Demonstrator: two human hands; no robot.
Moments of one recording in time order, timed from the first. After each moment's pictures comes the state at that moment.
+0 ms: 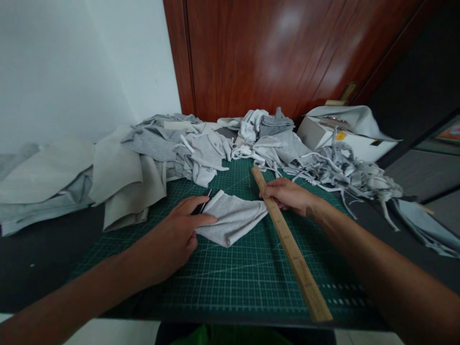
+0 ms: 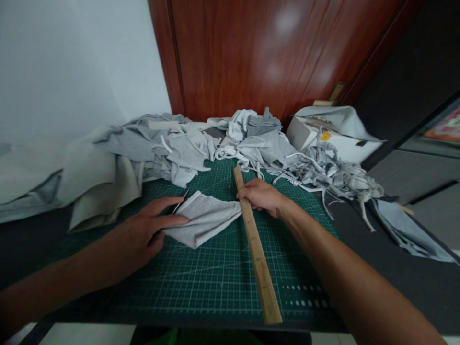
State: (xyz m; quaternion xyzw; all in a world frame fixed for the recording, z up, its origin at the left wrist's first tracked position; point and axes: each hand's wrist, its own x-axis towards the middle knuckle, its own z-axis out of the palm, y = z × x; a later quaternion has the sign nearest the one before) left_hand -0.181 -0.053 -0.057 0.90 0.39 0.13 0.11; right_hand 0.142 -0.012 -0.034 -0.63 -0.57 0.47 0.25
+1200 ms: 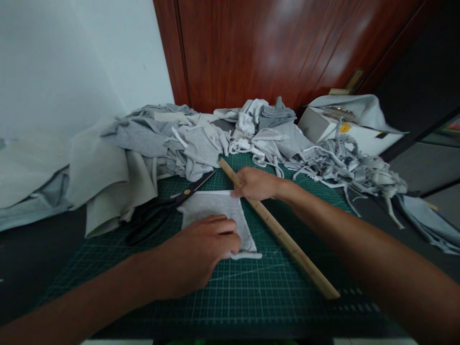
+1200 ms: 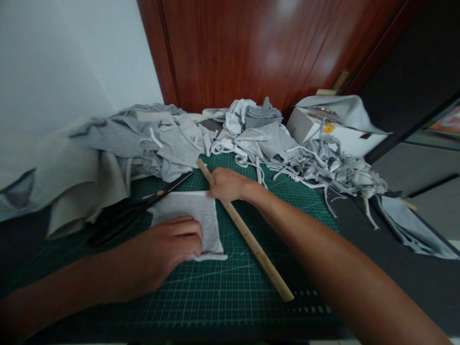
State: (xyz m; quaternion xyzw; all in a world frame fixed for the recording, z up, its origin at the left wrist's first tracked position) left_hand -0.129 -0.052 -0.040 0.96 0.19 0.06 0.22; right_hand 0.081 0.029 -0.006 -0.57 -0.79 0.24 0.02
